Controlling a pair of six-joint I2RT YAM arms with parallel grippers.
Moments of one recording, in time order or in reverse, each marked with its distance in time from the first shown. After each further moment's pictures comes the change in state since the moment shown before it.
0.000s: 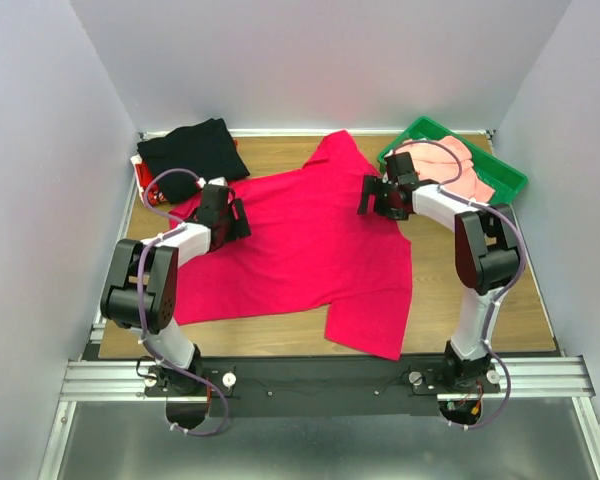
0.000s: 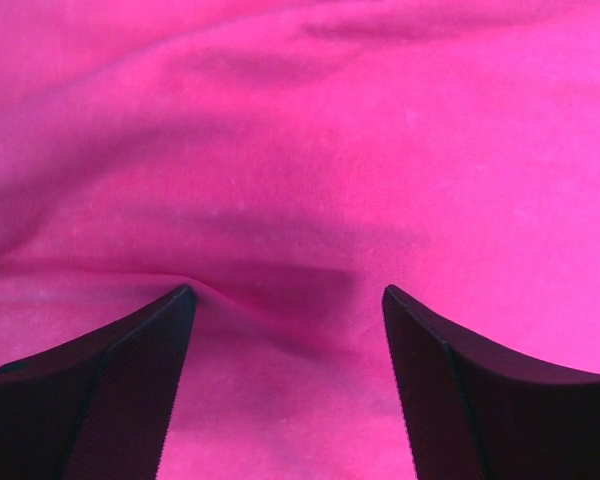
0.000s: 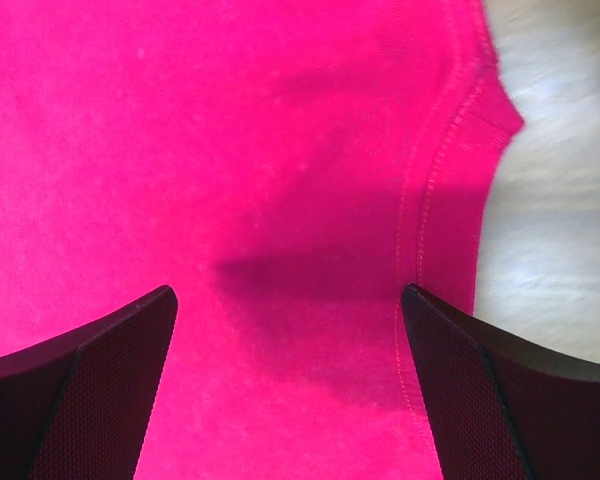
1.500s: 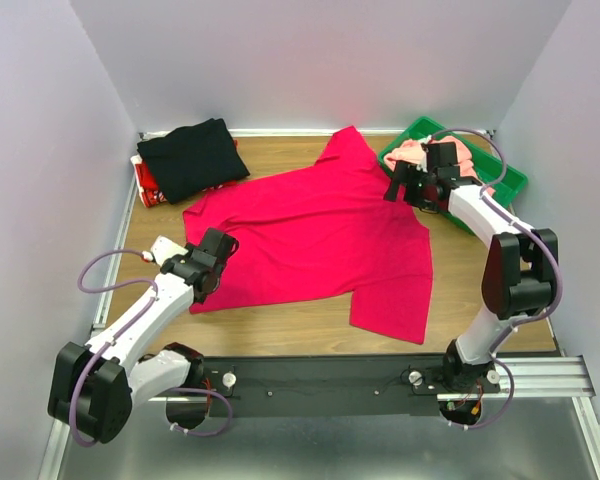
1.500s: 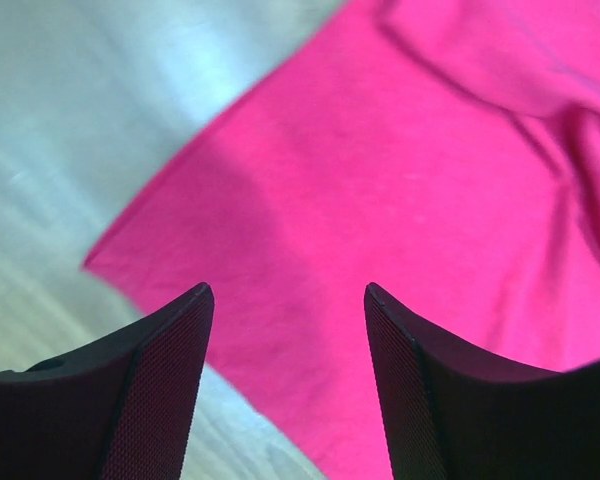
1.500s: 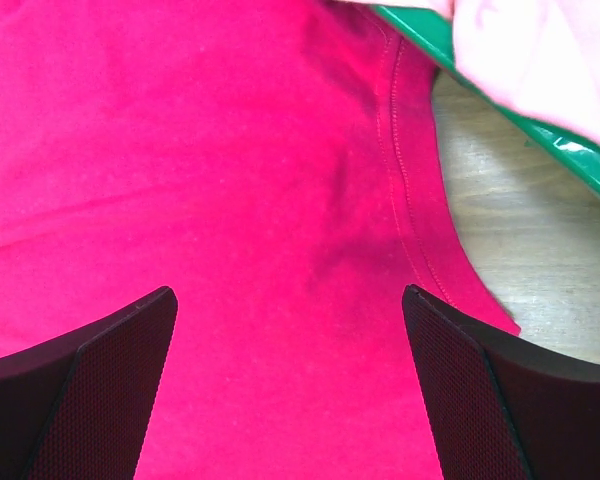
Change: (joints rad) left arm -0.229 -0.585 -0.179 -0.735 -0.527 -0.993; right arm -0.158 -0.231 -0.056 -0.049 -0.084 -0.061
